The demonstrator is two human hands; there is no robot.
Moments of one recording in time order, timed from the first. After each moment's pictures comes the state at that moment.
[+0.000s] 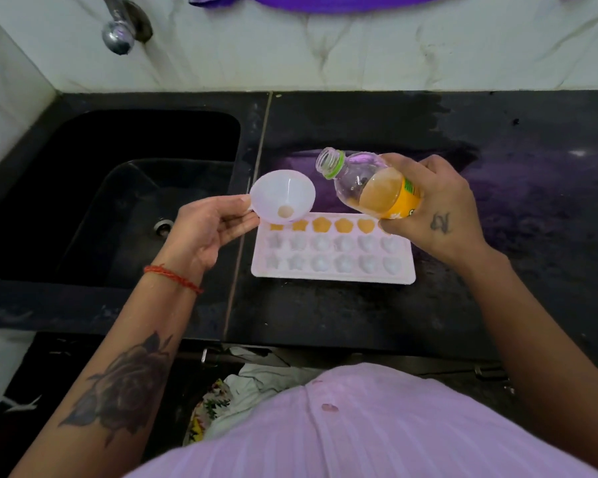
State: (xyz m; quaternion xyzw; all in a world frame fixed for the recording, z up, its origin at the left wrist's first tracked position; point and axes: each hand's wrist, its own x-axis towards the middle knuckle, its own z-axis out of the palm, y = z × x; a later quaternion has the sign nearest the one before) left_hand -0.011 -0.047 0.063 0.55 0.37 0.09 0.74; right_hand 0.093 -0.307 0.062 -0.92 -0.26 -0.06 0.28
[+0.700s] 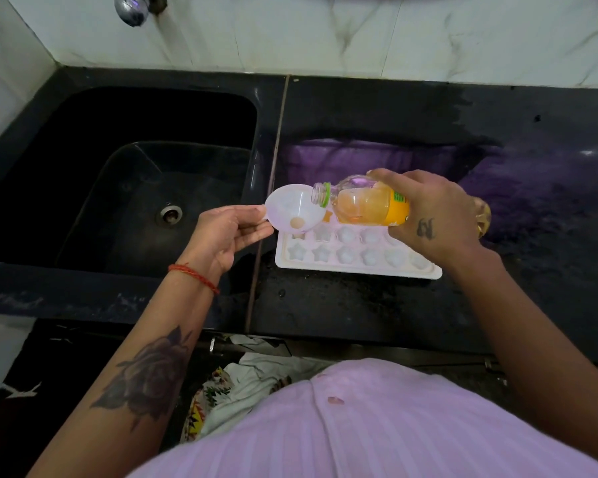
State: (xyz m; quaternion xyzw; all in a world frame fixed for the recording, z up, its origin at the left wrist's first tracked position) left_hand -0.023 -0.015 0.024 0.53 0.39 0.04 0.76; right_hand 0.075 -0.266 0.052 -0.94 -0.31 -0.07 0.14
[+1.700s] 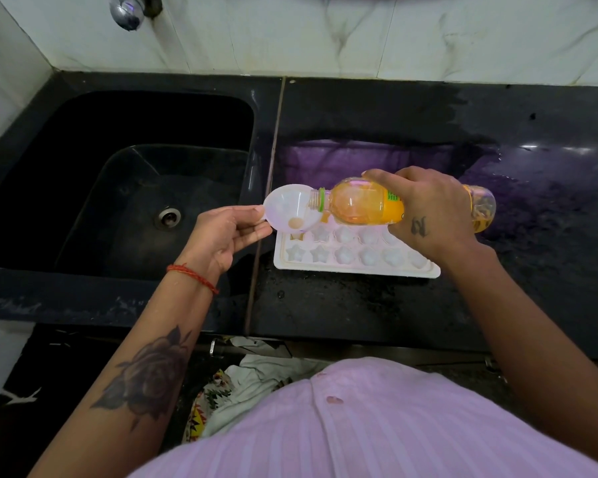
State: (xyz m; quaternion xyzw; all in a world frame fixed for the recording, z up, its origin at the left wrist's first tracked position) left_hand -0.022 -0.015 0.025 0.53 0.39 0.04 0.75; right_hand 0.076 -0.261 0.053 -0.94 -0.32 -0.09 0.08
